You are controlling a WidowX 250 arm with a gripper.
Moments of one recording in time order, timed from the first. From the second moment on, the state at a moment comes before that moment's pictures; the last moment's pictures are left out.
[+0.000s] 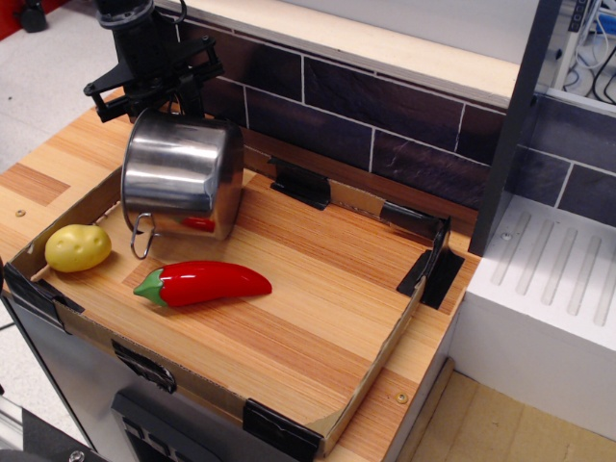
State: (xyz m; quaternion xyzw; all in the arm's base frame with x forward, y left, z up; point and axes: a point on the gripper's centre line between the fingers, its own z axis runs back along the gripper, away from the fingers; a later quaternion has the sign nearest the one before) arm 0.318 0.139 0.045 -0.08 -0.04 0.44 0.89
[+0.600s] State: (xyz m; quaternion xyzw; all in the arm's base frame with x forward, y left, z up) arm 0.314 0.117 0.081 0.08 -0.14 0.38 0.91
